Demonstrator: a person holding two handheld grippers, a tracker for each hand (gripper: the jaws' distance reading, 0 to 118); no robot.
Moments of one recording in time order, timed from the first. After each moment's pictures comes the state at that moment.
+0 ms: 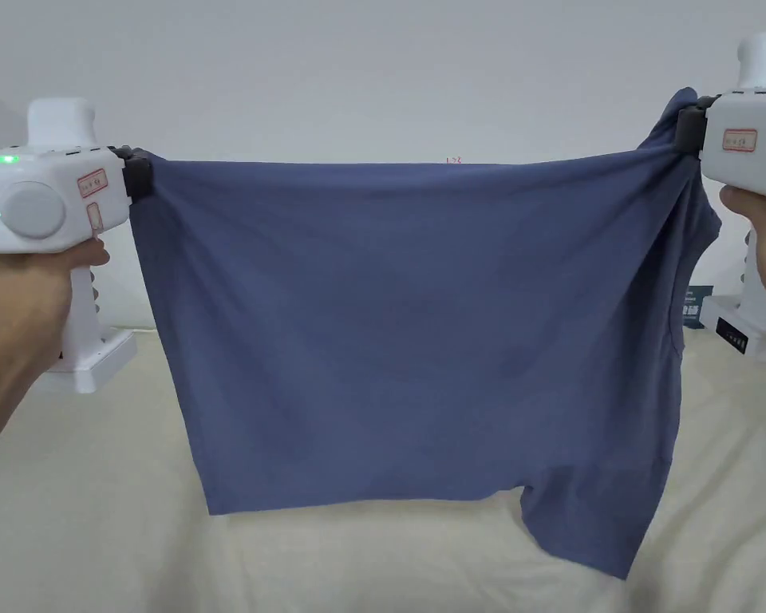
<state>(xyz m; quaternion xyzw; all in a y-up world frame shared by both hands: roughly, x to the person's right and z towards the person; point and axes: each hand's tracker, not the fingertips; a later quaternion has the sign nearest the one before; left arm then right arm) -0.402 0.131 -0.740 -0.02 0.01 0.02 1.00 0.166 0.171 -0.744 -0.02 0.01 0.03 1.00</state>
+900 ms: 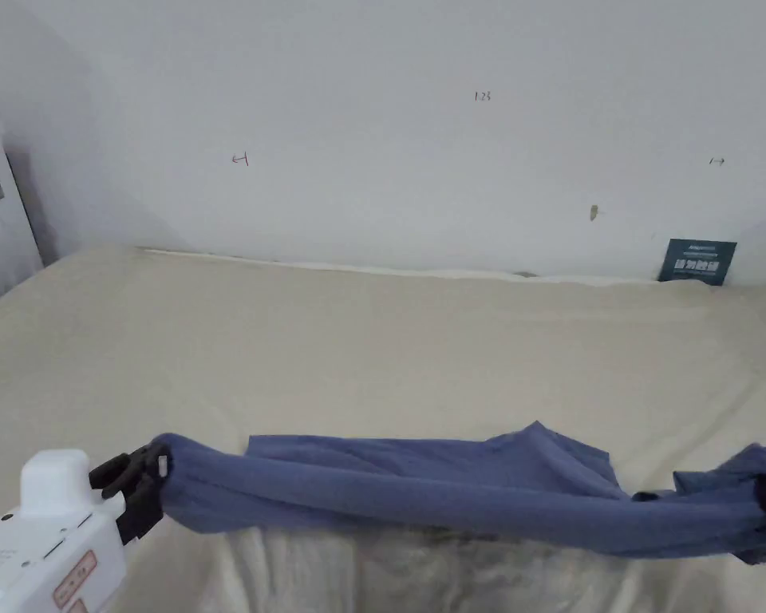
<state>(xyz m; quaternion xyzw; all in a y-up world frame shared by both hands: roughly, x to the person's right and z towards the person) -0.376 -0.183 -0.496 -0.12 -0.01 0.11 0.99 0.240 -0.138 -0.492 -0.12 0.07 -0.05 0.99</state>
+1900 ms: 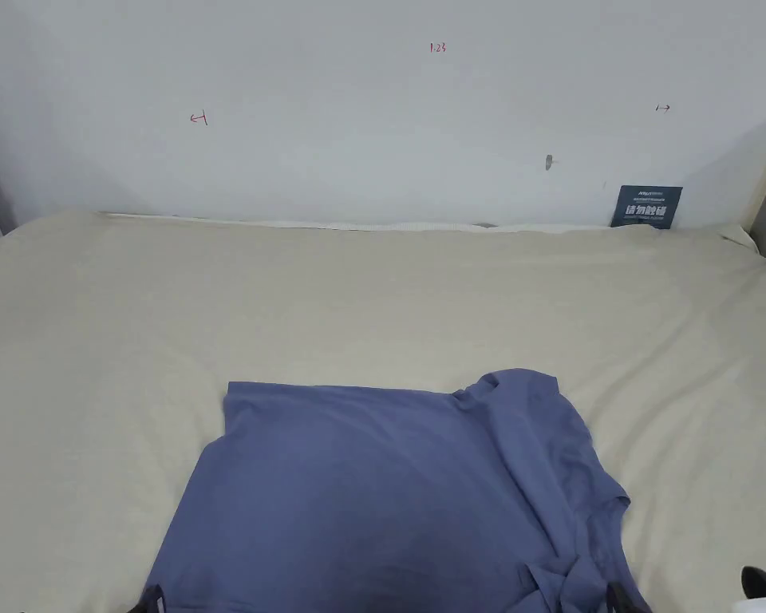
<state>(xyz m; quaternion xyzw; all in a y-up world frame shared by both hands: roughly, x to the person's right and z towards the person) -0.341 -0.255 -0.354 -0.15 0.09 0.09 0.98 0.176 -0.197 -0.368 -0.13 0.05 0.06 0.99</state>
